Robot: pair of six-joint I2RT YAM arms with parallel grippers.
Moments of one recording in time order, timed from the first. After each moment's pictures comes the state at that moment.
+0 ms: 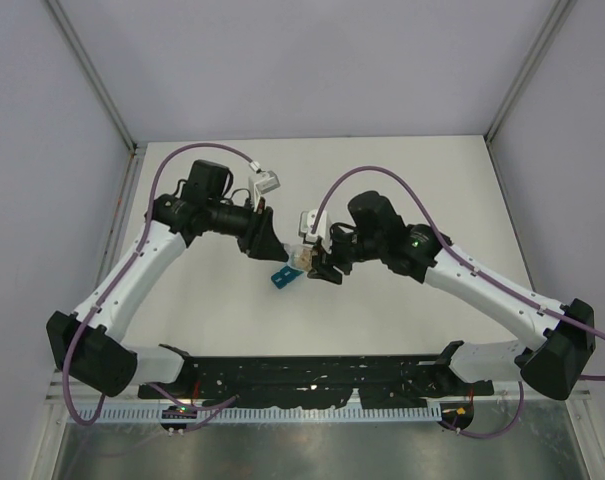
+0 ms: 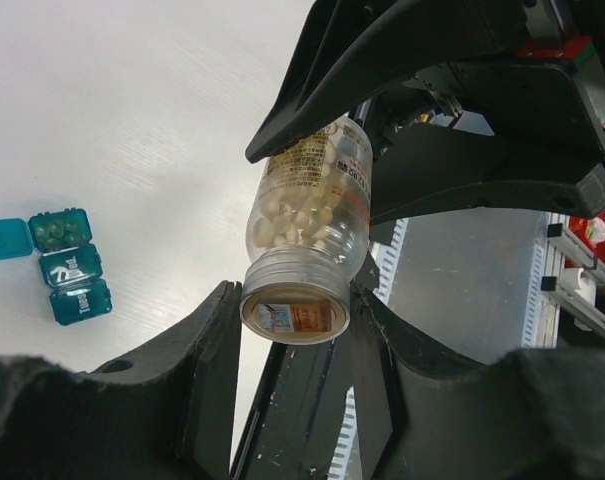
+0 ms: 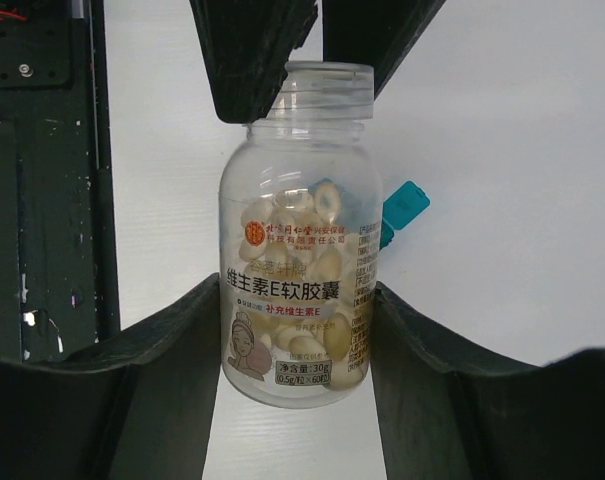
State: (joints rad) left arm -0.41 1.33 1.30 -0.82 0.94 0.07; right arm 0.82 1.26 1.14 -0.48 -0.46 -0.46
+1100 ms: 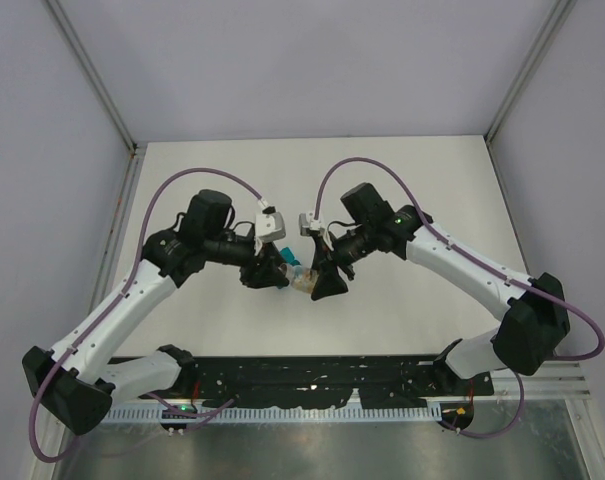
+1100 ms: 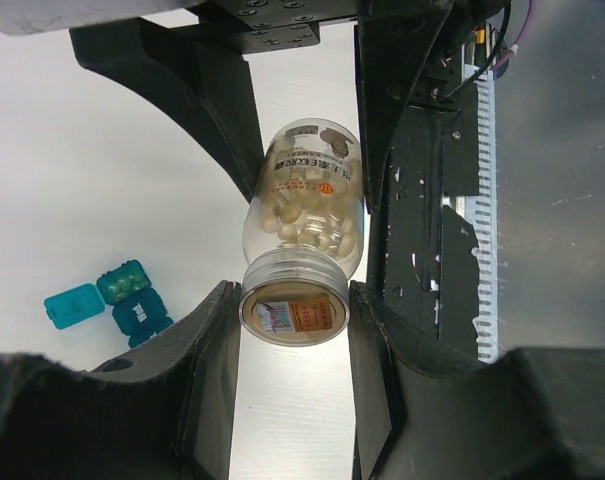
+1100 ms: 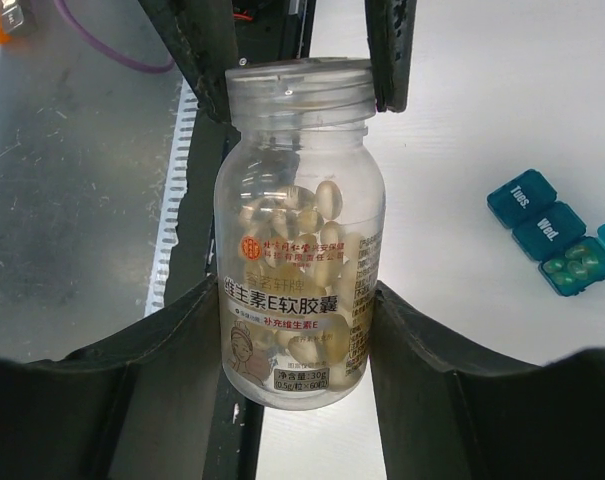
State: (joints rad) left arm -0.58 1.10 1.09 -0.68 0.83 0.38; right arm 0.70 1.43 1.21 -0.70 -0.95 -0.47
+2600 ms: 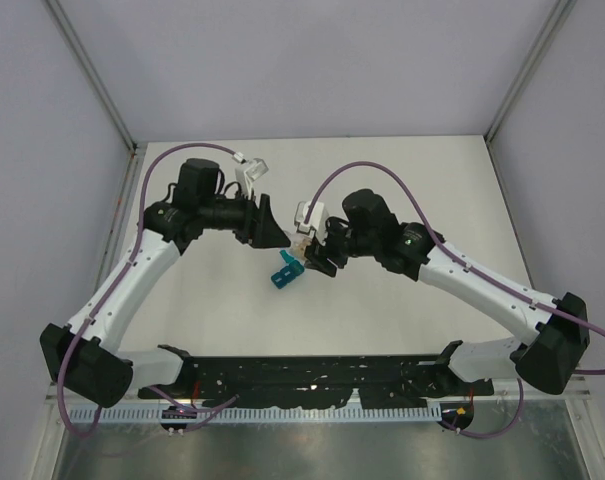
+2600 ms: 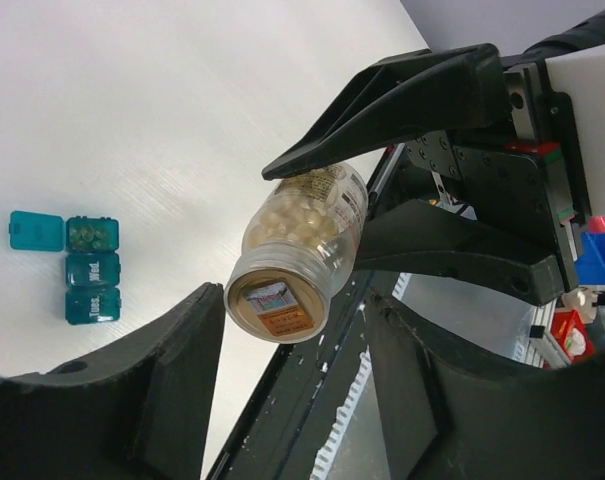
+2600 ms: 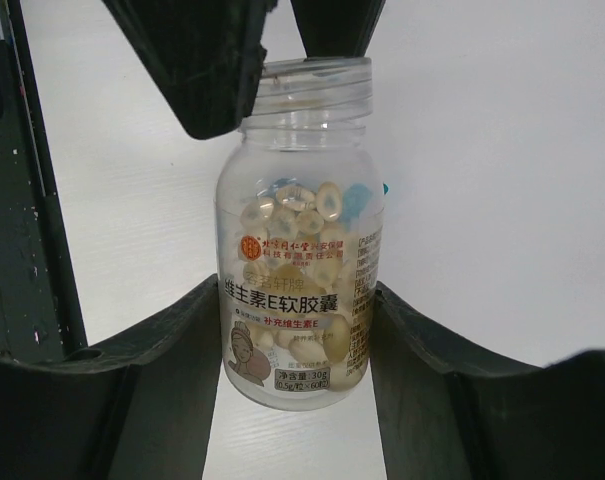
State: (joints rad) left arm -0.41 1.25 1.25 -0.64 0.81 -0.21; right arm 0.82 1.30 1.15 -0.43 -0.34 -0.39
